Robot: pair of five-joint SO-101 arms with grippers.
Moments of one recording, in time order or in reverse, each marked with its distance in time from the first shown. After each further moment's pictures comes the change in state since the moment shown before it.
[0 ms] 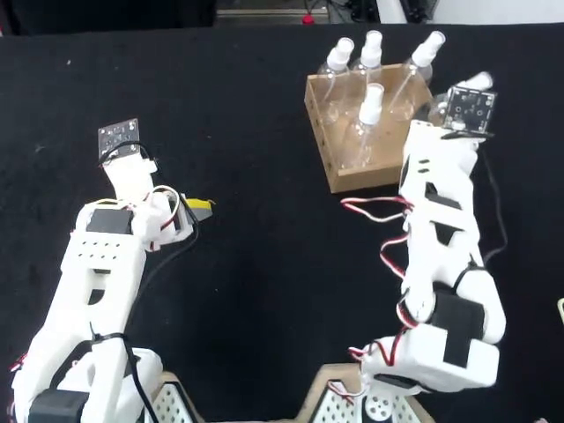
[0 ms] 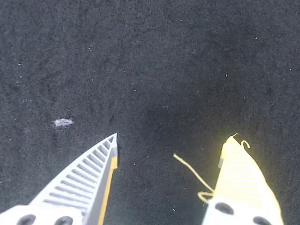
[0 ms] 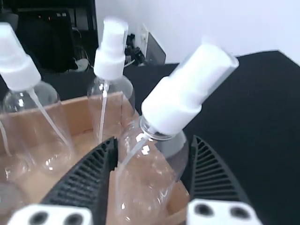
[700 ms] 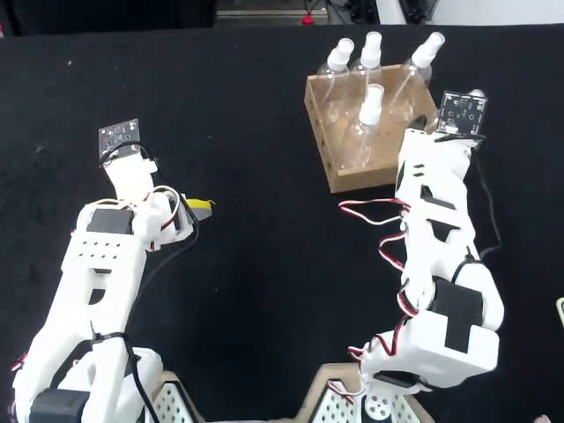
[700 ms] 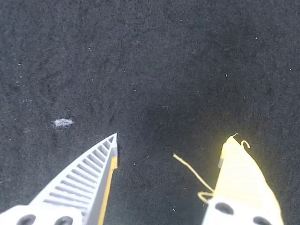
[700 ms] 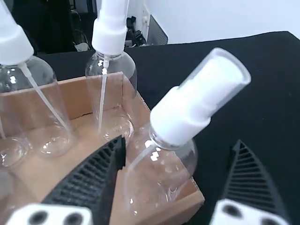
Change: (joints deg) left arm 0.0 0.0 0.0 0.0 0.0; right arm -0.2 2.9 0.0 -0.4 0.0
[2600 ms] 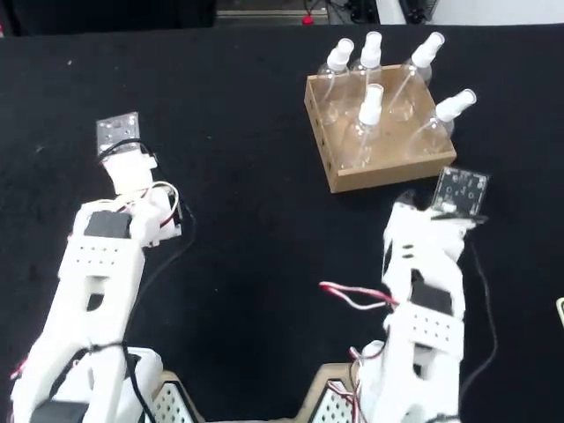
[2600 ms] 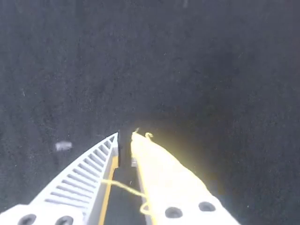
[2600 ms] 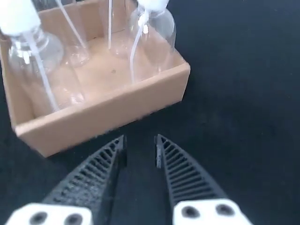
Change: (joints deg) left arm 0.0 -4.1 0.4 -3.5 -1.6; right arm 0.9 -64.9 39.6 35.8 -3.9
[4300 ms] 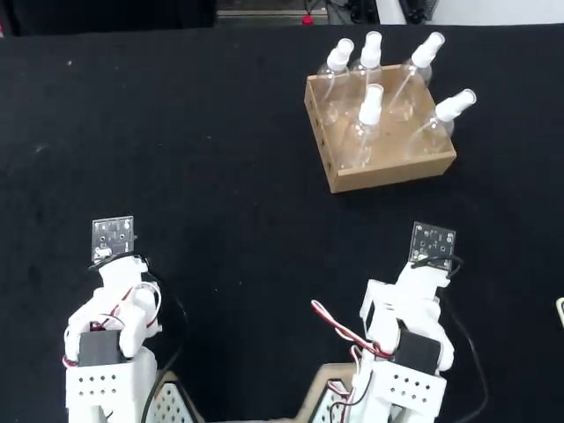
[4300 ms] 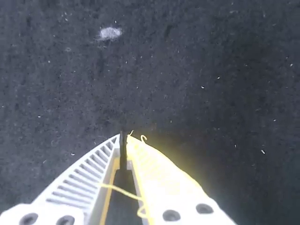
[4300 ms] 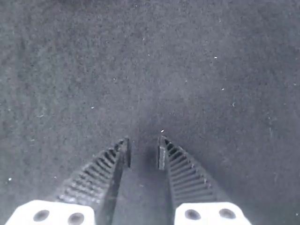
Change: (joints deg) left arm -8.5 -64.4 46.7 21.3 -14.1; right arm 0.0 -41.6 12.5 56.4 0.2
